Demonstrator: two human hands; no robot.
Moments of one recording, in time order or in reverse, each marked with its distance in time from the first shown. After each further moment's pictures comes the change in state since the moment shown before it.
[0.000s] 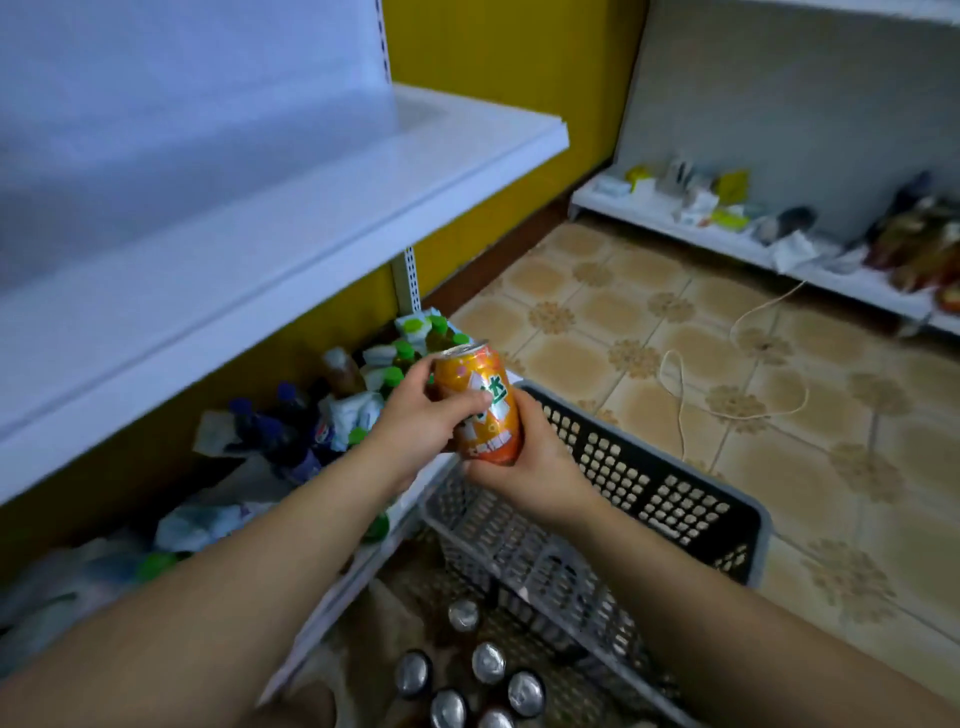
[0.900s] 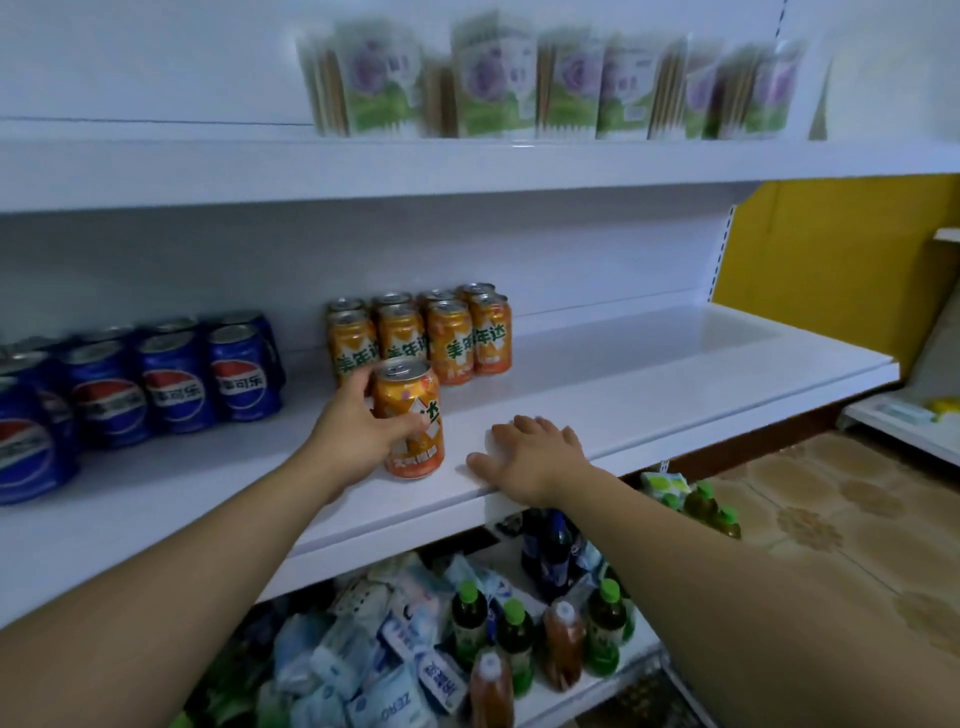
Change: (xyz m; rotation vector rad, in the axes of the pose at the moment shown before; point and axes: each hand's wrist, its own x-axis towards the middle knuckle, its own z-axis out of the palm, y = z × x) left_hand -0.258 0.111 -0.327 0.251 0.735 0.305; right_hand -0.017 -0.263 0.246 -1.060 -0.353 -0.479
